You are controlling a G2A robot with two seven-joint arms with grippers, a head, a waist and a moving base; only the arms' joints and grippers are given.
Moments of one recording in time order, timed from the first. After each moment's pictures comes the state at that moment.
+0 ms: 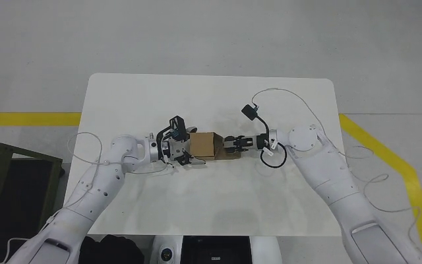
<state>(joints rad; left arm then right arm) 0.94 -1.03 -0.95 -1.26 1.08 -0.96 -0.03 -0.76 -1.22 0.93 -1.07 0.10 -0.32 1.11</state>
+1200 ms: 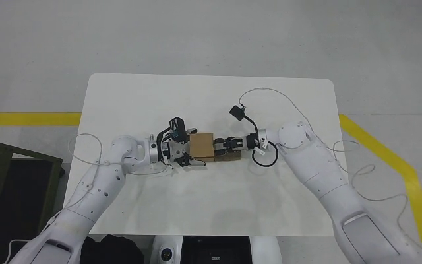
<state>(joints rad) 0.95 -1.04 -0.97 -1.25 1.07 -0.99 -0.03 -0.69 -1.27 0.85 -0.97 0.19 -0.38 1.15</state>
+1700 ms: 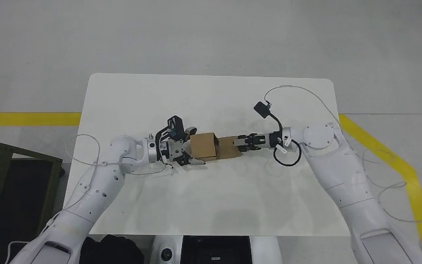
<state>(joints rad) 0.96 -1.04 -0.99 -1.28 1.05 -0.99 -0.04 -0.83 -1.16 1.08 -1.19 0.04 -0.21 1.22</state>
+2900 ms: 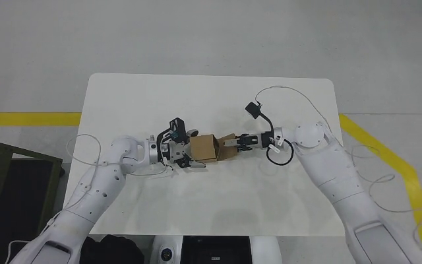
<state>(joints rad) 0.96 -1.04 -0.98 -1.28 1.03 -1.01 -0.08 -0.76 -1.20 0.96 -1.10 0.17 -0.28 1.20</state>
